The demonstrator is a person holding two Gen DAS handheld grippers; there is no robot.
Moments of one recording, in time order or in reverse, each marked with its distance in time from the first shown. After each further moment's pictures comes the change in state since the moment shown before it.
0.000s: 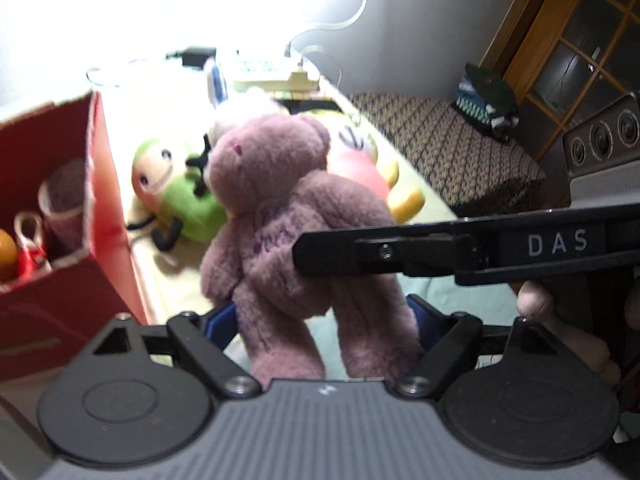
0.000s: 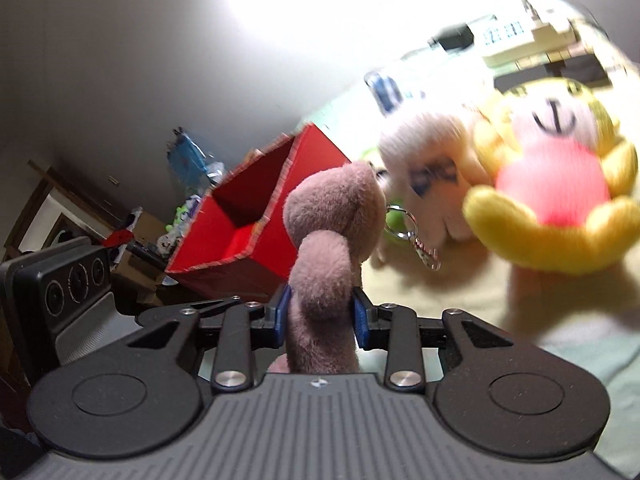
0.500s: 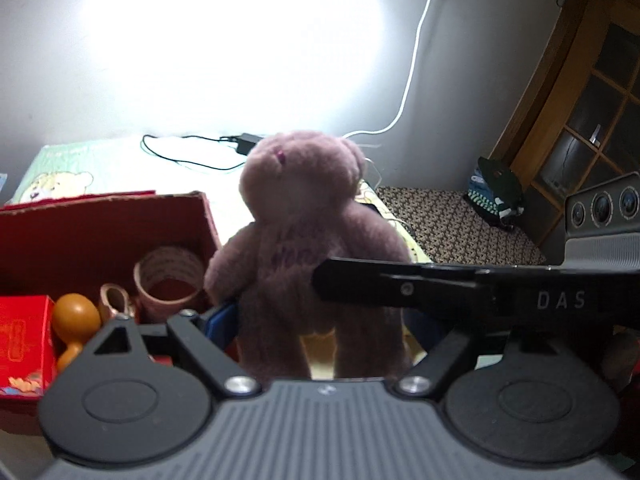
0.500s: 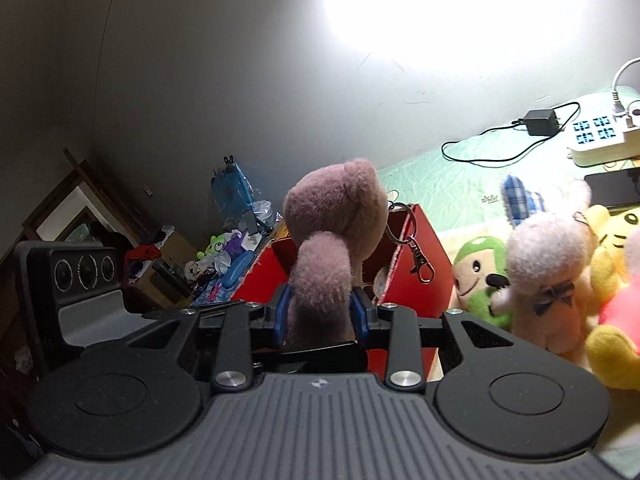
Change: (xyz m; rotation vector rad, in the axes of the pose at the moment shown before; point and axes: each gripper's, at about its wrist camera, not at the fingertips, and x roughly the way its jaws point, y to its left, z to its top) left arm -0.083 0.082 0.033 -0.088 -0.215 0.003; right arm 0.049 0.072 0.040 -0.145 -0.092 0.061
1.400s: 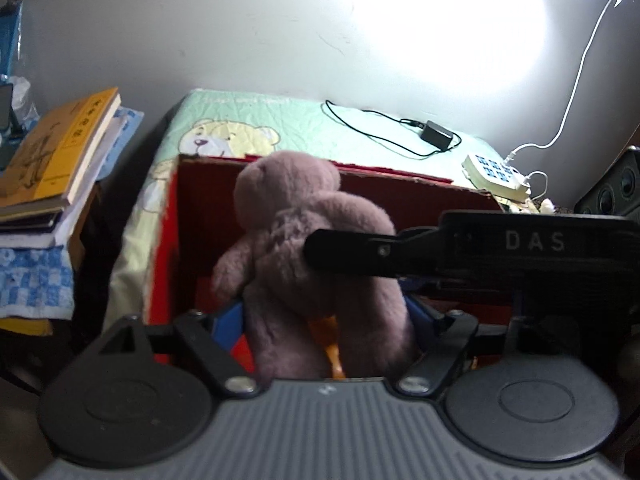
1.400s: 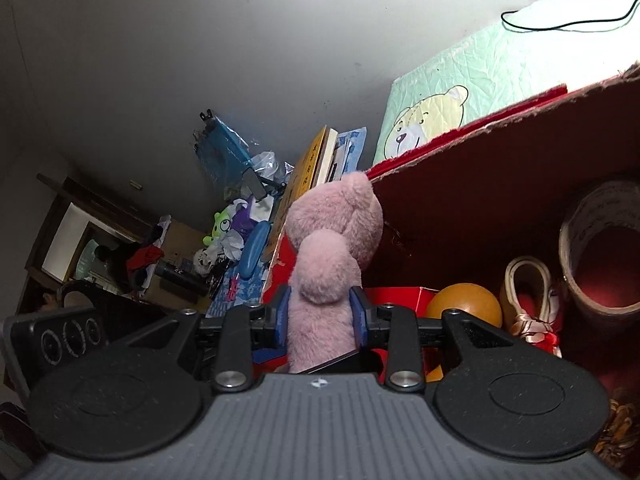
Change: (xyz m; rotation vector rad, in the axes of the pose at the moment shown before) left arm -0.031 0.201 0.001 -0.151 0.068 0.265; right arm 0.220 0.031 -0.017 0.291 0.195 0.049
